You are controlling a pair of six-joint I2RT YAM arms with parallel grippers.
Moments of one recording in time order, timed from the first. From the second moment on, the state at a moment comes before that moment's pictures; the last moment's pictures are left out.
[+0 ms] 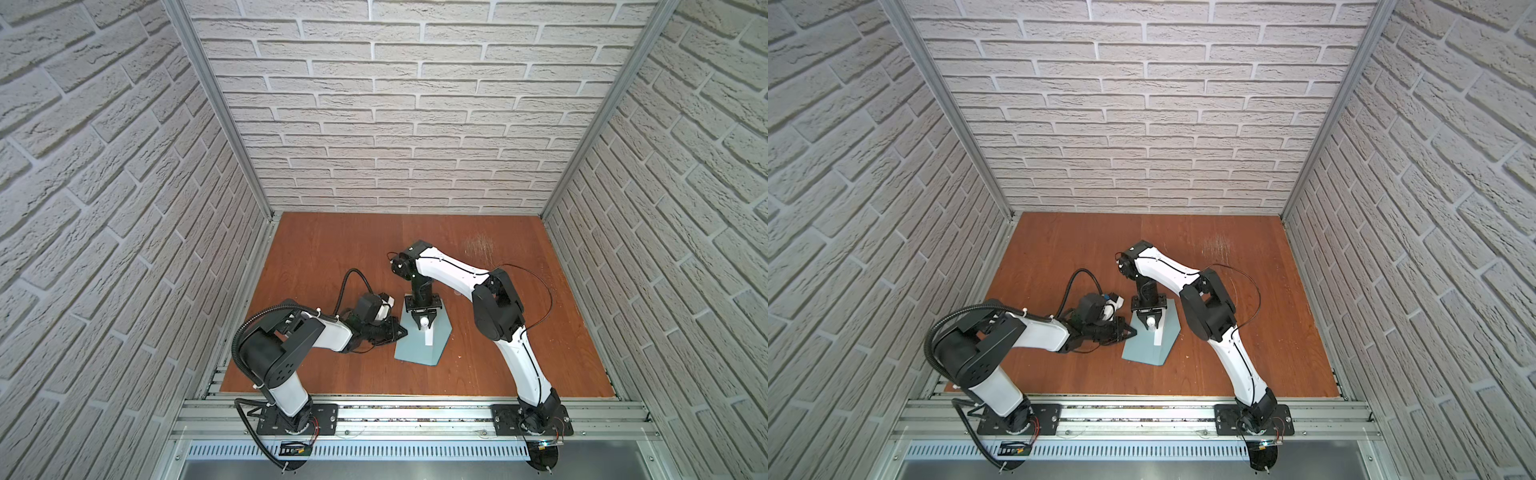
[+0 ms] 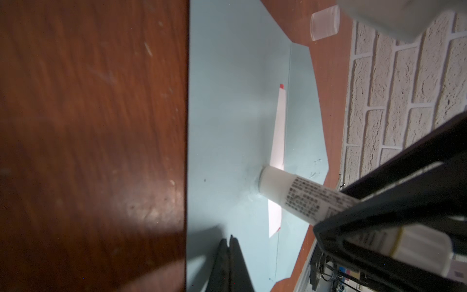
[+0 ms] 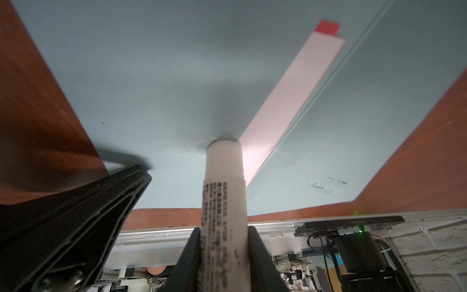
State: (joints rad) left arm -0.68 1.67 0.50 0.40 0.51 -0.87; right arm 0.66 2.32 1.98 -1.64 -0.19 0.67
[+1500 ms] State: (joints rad) left arm -0.68 1.67 0.51 0.38 0.51 -0.86; right arm 0.70 2.35 2.06 -1.66 -0.12 0.66
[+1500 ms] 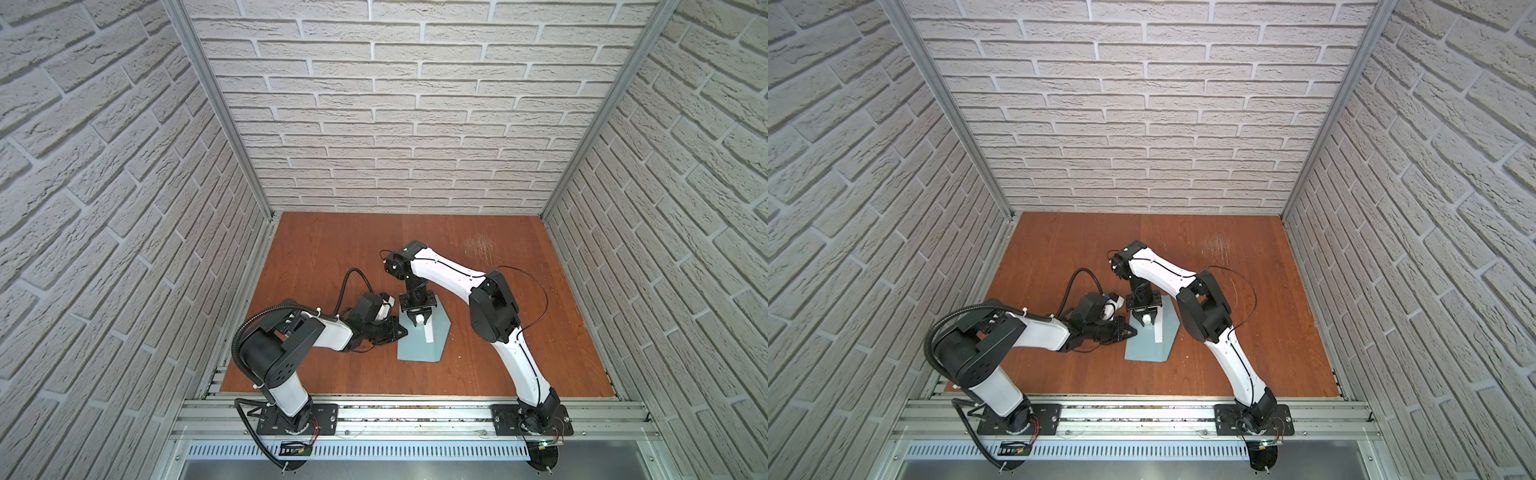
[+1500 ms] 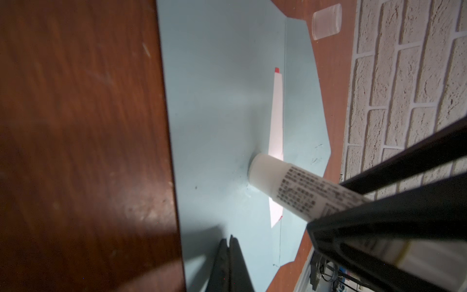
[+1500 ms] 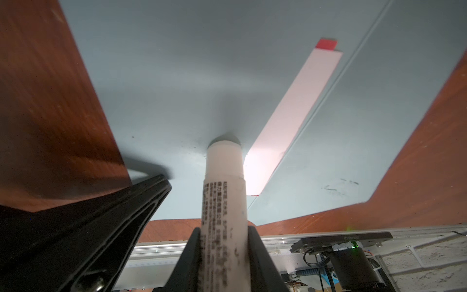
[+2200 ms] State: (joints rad) left arm -0.68 1.68 0.51 0.39 0.52 -0.86; right arm 0.71 2.41 2.16 -1.73 -0.09 0.66
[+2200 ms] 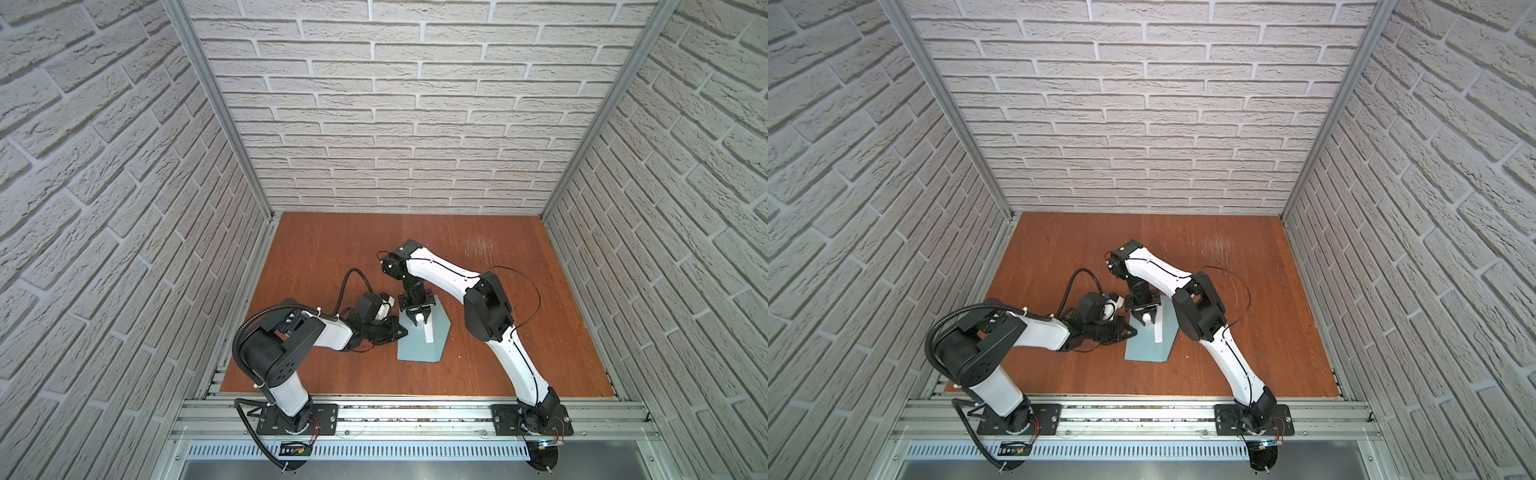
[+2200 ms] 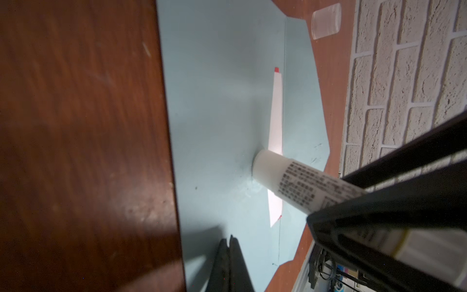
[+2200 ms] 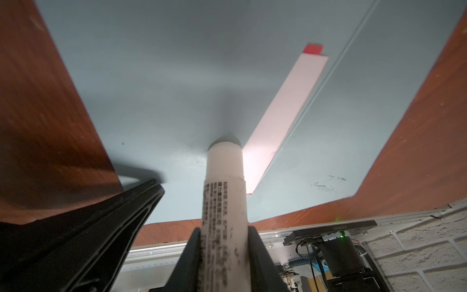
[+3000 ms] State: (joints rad) left arm -0.68 1.68 0.51 0.38 0.52 -0.86; right arm 0.72 2.38 2.22 -1.72 -0.02 0.66
